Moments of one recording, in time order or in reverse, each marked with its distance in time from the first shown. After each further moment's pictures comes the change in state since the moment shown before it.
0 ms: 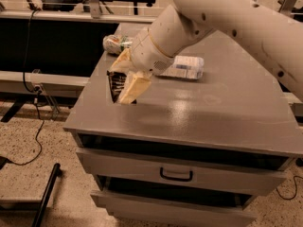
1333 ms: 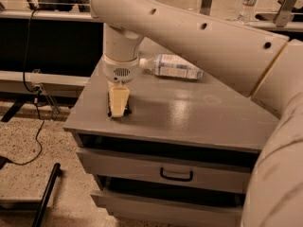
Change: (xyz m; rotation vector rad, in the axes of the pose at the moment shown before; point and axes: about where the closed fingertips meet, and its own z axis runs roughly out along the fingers) arm 0.037 0.001 0.066 -0.208 0.492 0.205
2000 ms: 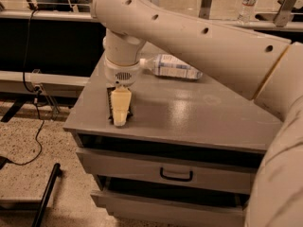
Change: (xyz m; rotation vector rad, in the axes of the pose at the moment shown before) arm 0.003 0.001 0.014 0.000 0.000 0.000
